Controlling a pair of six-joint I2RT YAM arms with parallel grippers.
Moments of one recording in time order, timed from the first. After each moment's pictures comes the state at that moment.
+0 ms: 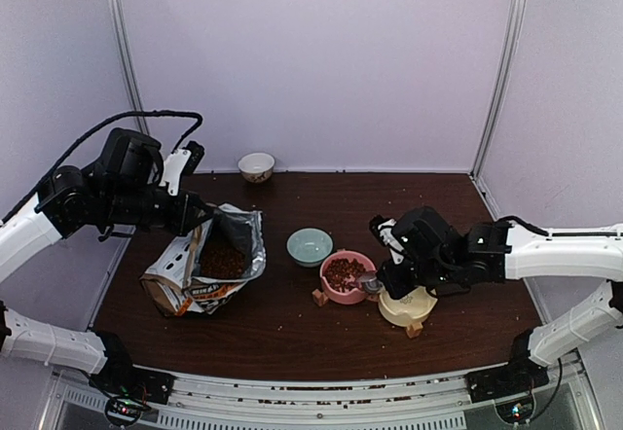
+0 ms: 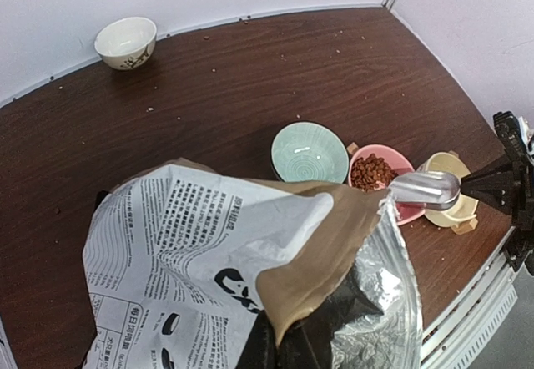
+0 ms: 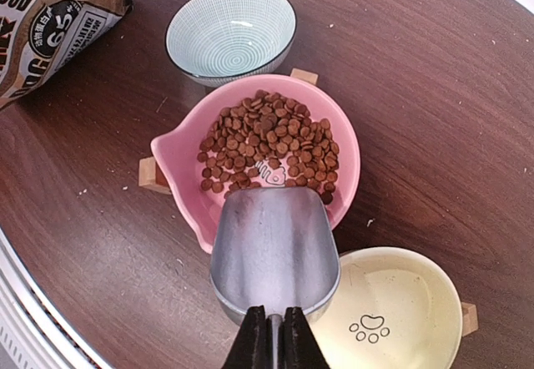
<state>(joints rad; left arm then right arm) -0.78 1.05 1.20 -0.81 -0.09 -0.32 1.02 1.30 0.89 -0.47 0.24 0.39</state>
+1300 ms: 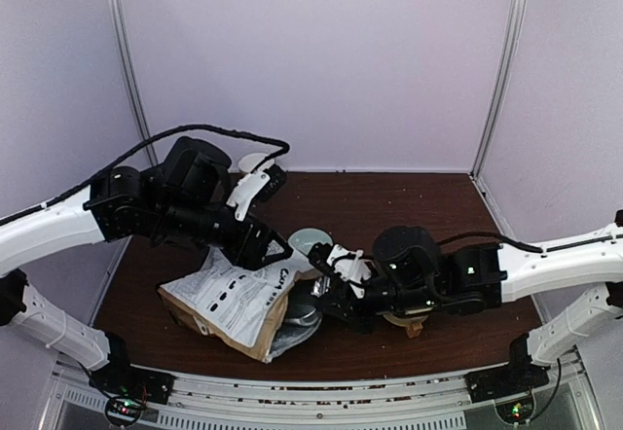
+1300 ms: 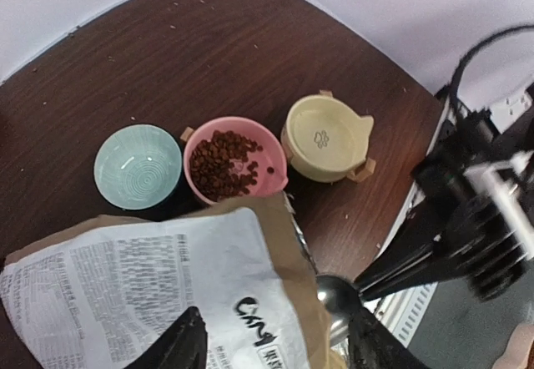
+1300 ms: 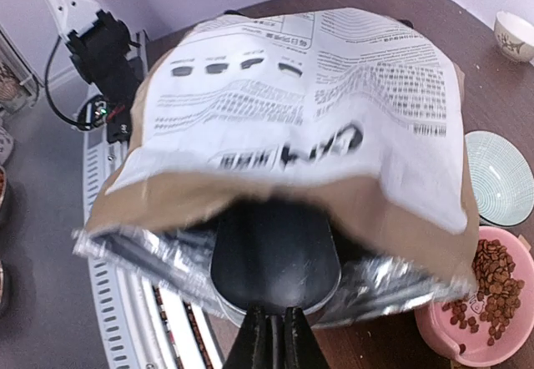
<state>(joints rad) -1.07 1.29 1.28 -0.68 0.05 -0.28 1.27 1.33 0.93 -0.16 0.01 0.15</state>
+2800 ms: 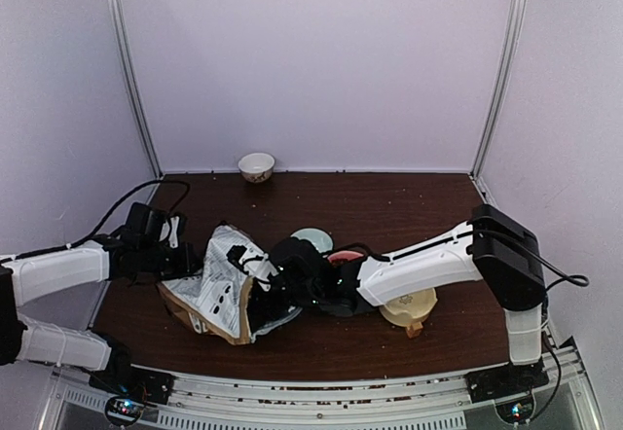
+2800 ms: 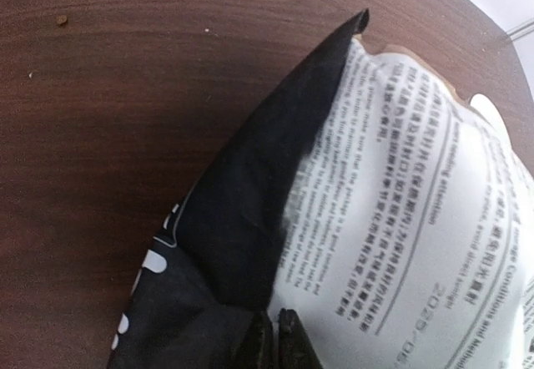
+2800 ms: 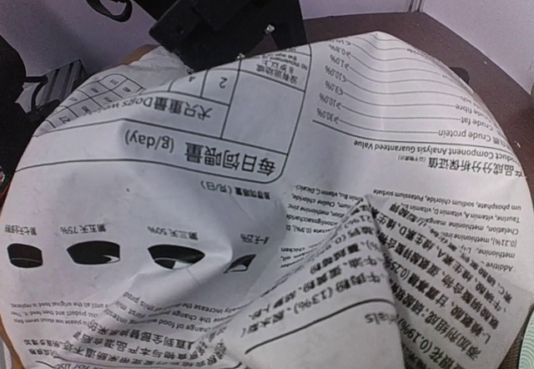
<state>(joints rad) -0.35 1.15 0.56 -0.24 0.18 -0.47 1.21 2.07 1.36 0.24 0.04 0.02</state>
